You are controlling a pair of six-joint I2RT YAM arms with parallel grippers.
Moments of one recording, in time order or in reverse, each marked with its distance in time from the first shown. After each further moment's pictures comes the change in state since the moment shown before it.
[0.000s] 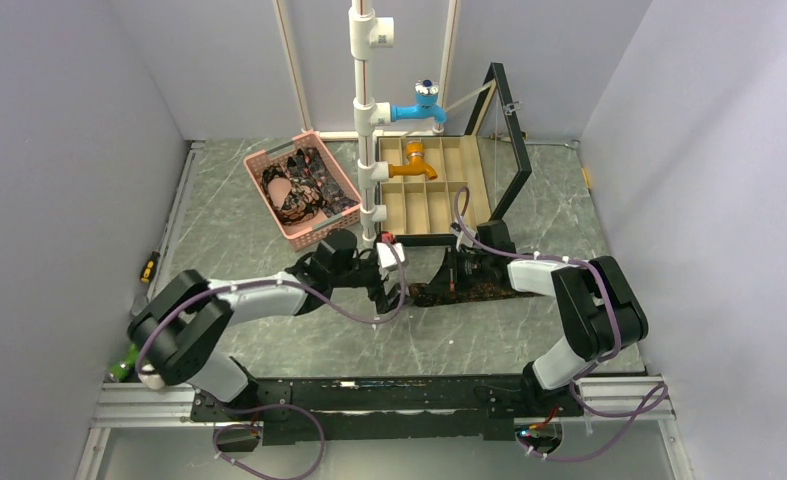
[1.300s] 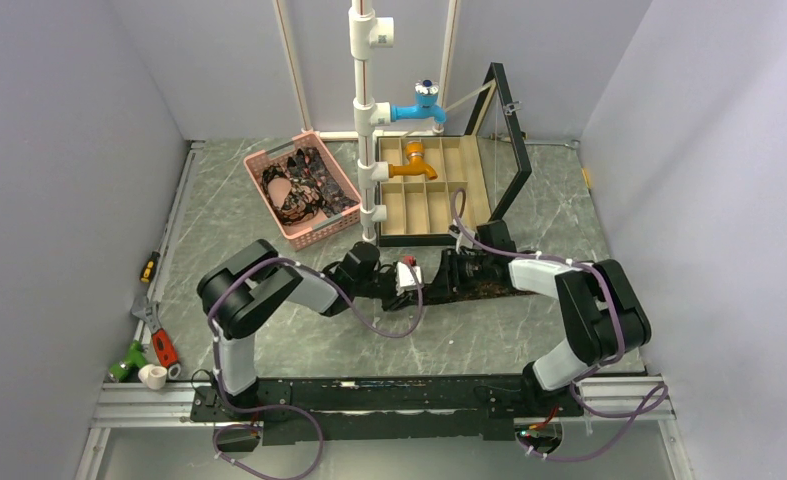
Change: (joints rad) left arm -0.022 0.457 0.058 0.334 0.076 0.091; right arm 0.005 -0.014 0.020 -0.089 0.005 -0.077
